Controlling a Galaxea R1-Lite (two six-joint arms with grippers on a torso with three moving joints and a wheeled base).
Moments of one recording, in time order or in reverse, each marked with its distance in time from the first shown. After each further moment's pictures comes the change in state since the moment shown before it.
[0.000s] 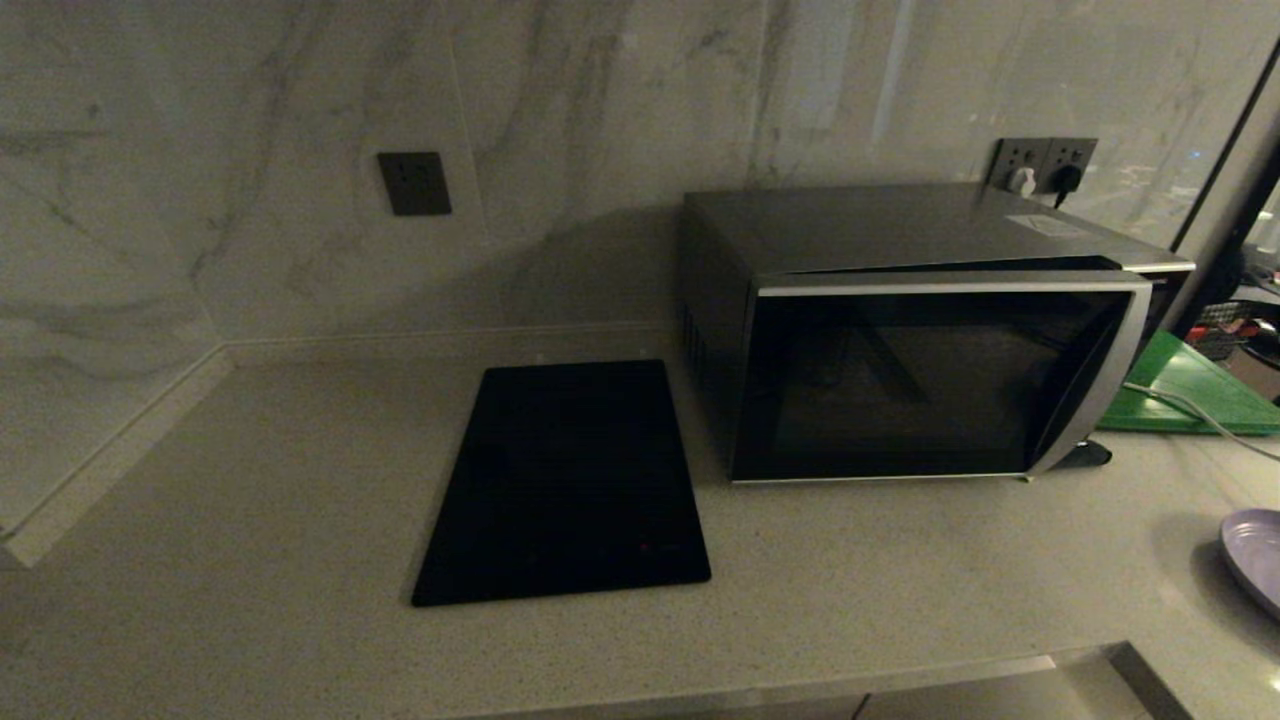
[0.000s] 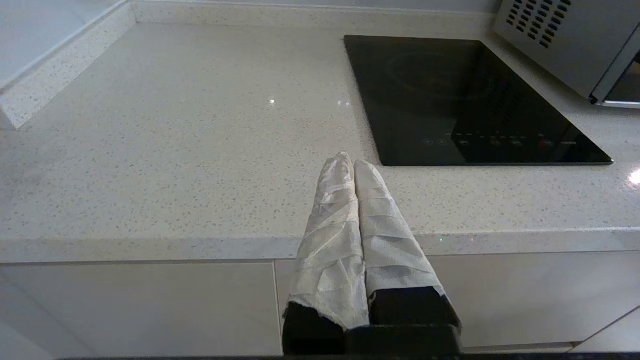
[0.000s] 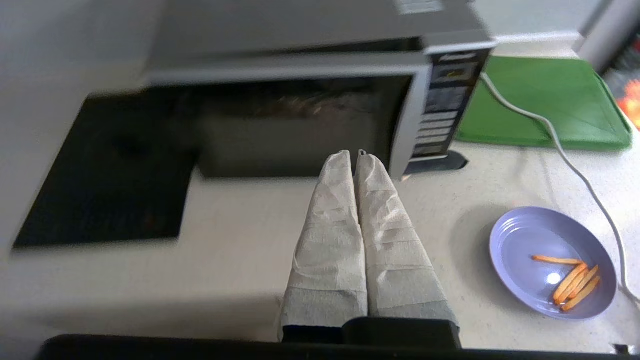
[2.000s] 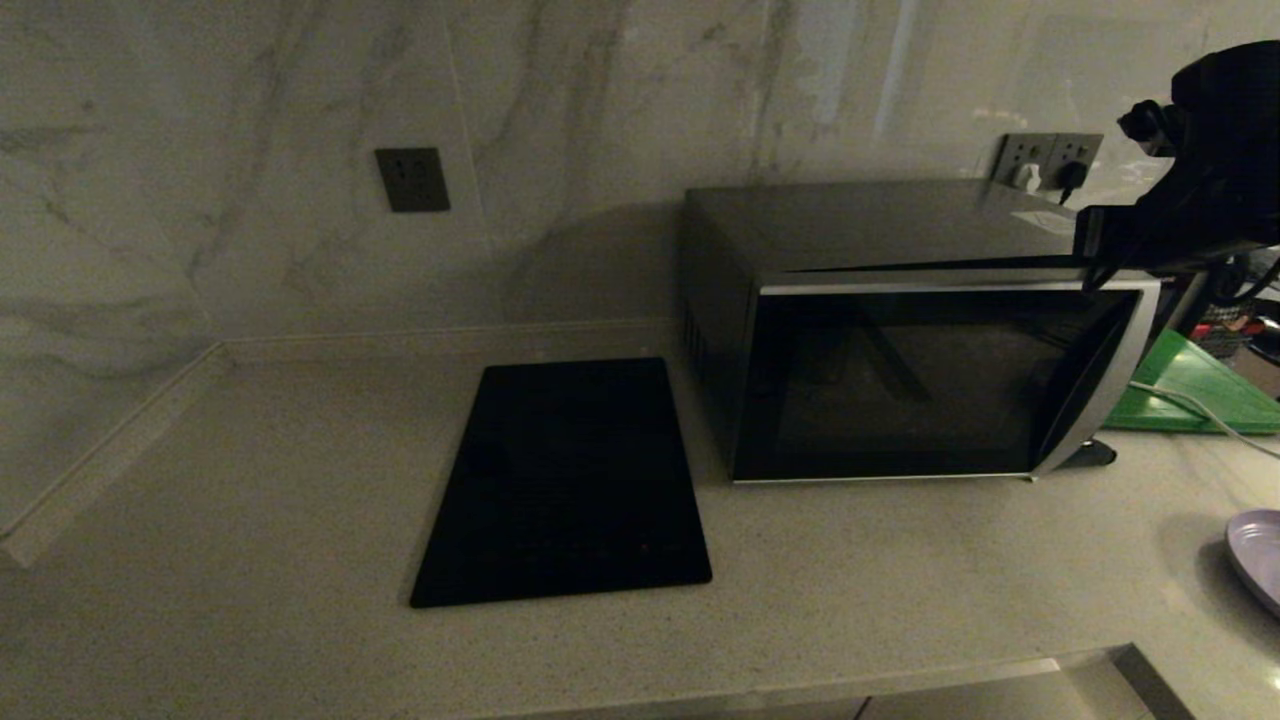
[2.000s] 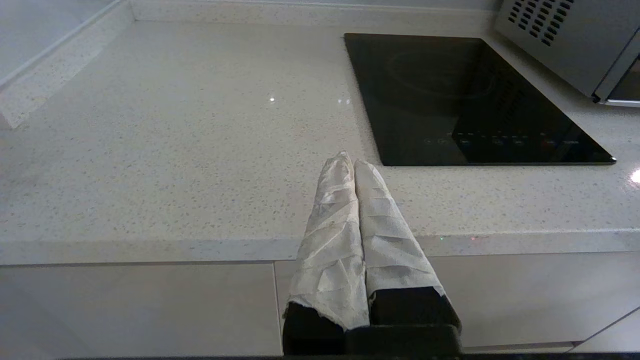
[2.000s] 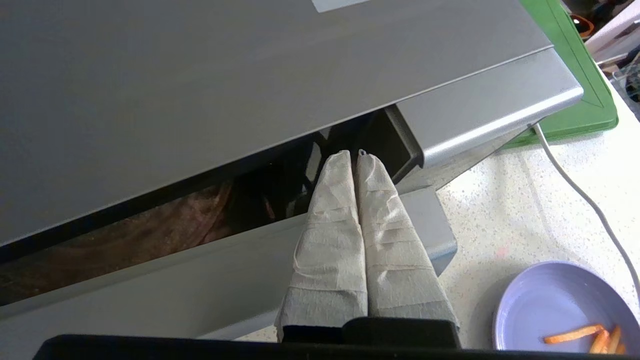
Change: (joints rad) left arm 0.000 0.000 0.000 0.000 0.000 0.000; right arm -0.020 0.936 -0.320 -0.361 -0.327 -0.001
